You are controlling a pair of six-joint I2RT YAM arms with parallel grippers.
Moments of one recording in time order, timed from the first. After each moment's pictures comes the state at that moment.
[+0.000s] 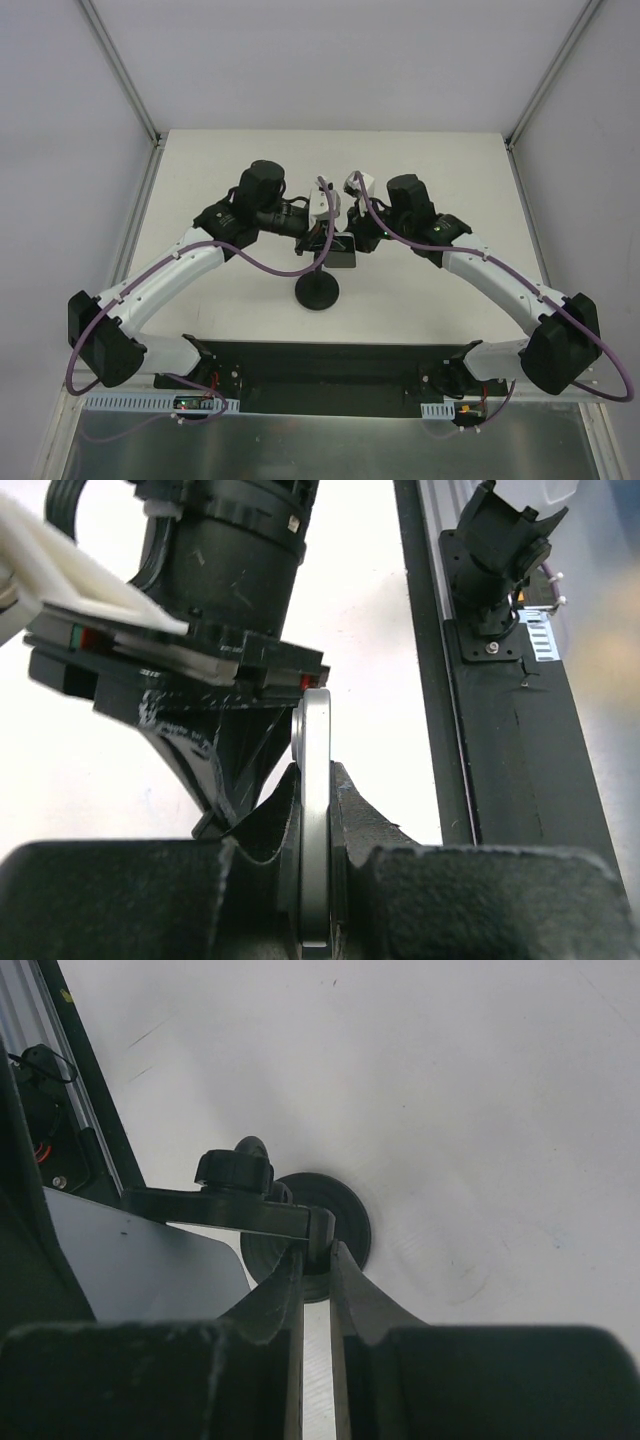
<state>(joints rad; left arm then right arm) -0.69 1.31 1.22 -0.37 0.88 0.33 0.64 1.32 1.07 -0.33 -0.53 -0.06</state>
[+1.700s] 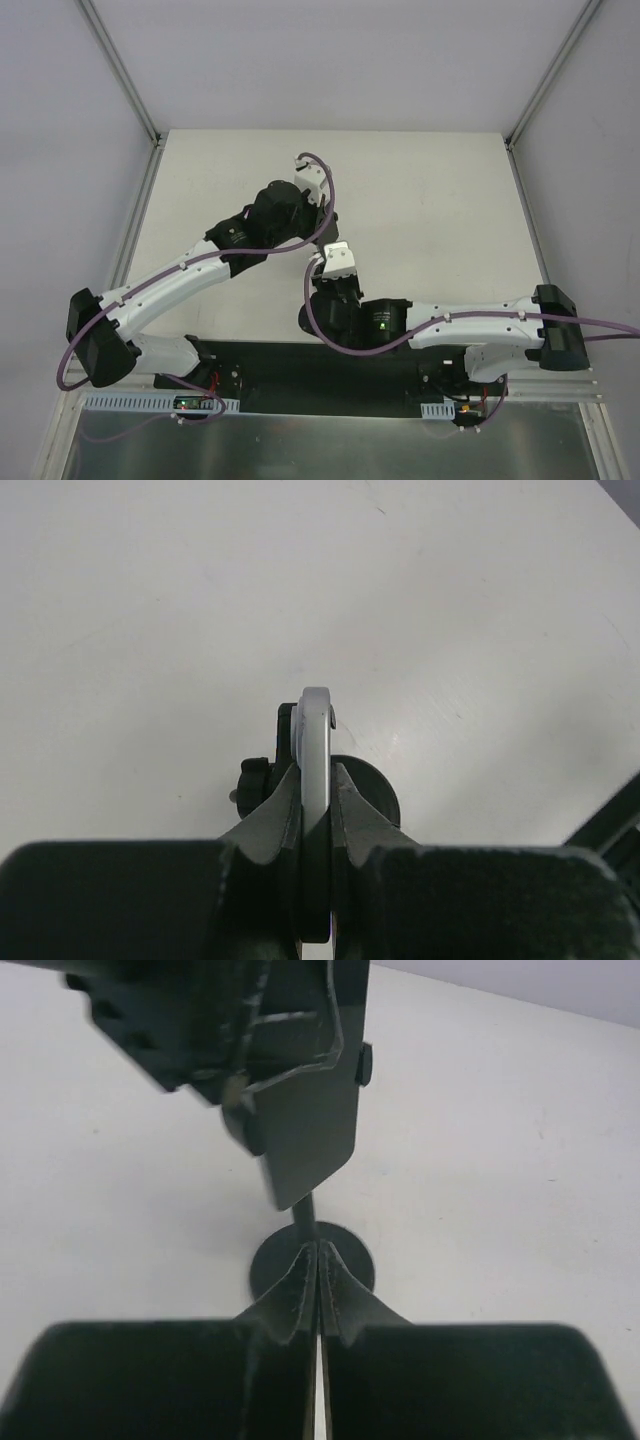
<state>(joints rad) -0.85 1.26 1.13 -0.34 -0.09 -0.19 1.48 1.39 1.07 -0.38 1.27 0.54</state>
